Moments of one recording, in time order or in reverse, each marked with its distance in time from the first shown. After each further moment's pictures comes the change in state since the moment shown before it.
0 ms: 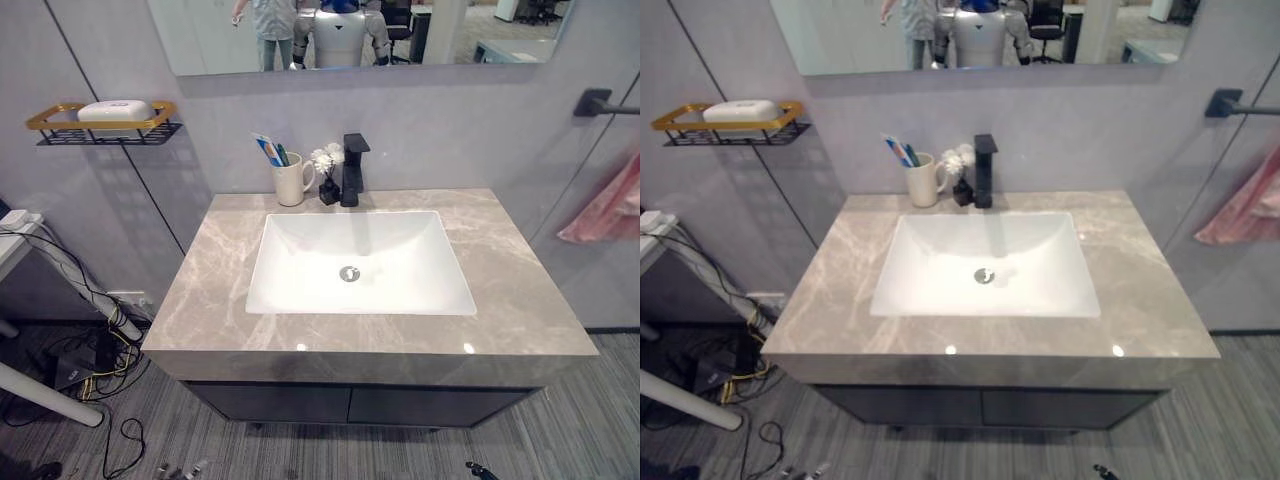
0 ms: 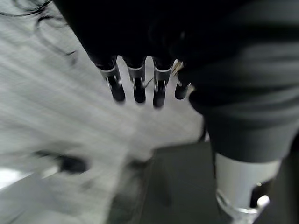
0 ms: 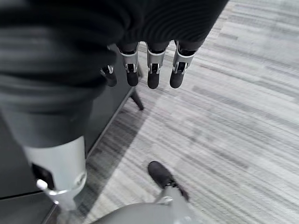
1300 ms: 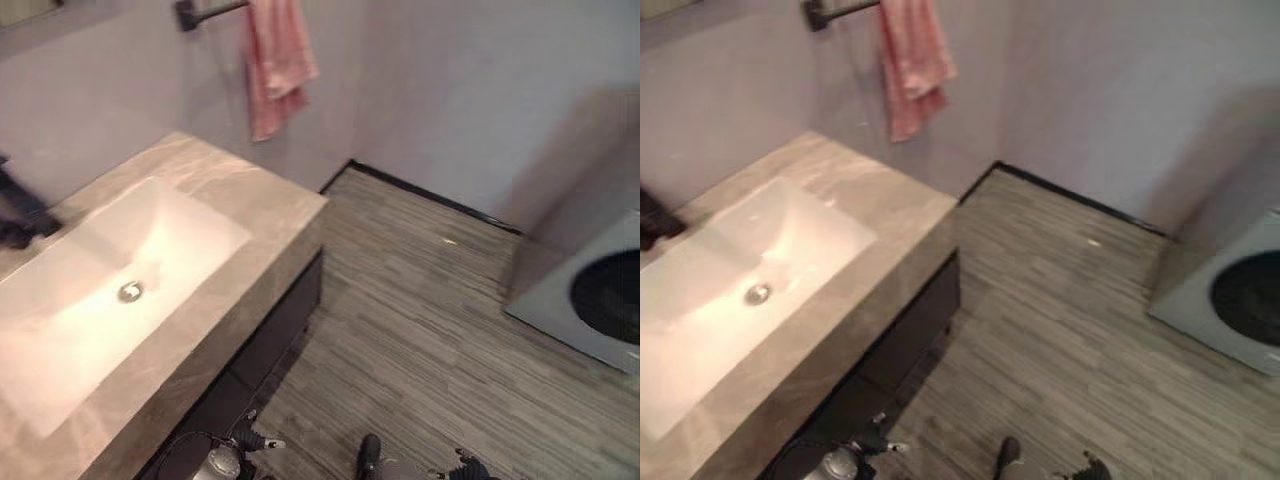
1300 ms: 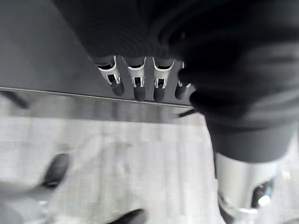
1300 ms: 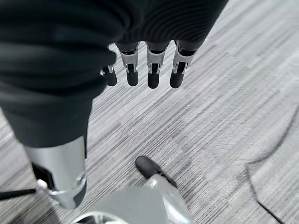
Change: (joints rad) left arm -0.353 0.021 -0.317 0.114 0.367 0.016 -0.015; right arm -0.079 0.129 -0.037 0.036 0.120 0.017 -0.041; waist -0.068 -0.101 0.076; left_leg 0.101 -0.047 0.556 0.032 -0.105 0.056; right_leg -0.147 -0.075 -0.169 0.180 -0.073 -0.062
